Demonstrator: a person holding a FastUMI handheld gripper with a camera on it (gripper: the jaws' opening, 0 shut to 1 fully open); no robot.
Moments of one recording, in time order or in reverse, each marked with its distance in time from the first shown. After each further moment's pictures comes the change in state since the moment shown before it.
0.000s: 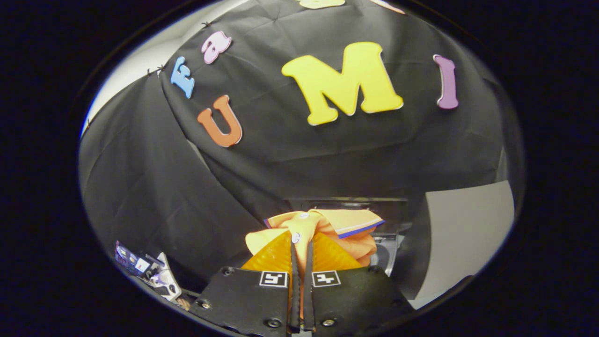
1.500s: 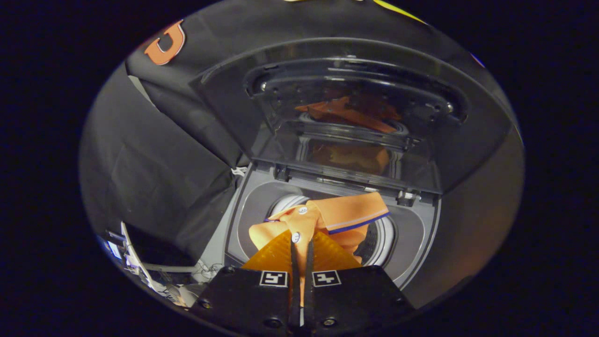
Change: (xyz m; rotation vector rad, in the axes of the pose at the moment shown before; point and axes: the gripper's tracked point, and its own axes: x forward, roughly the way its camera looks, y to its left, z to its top) arm 0.239 -0.102 -0.162 -0.022 0.467 -0.235
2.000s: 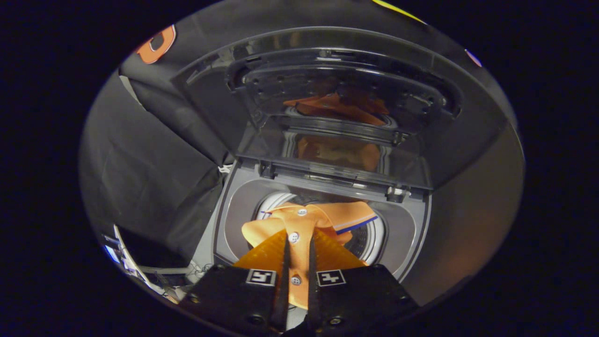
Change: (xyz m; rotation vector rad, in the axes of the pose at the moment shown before) arm -0.002 -0.010 -0.001 0.022 0.004 -0.057
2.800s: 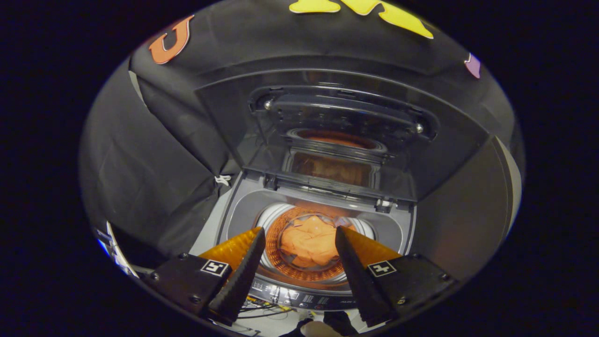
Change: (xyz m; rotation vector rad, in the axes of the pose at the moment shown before) arm -0.025 0.003 0.011 -0.037 -0.109 -0.064
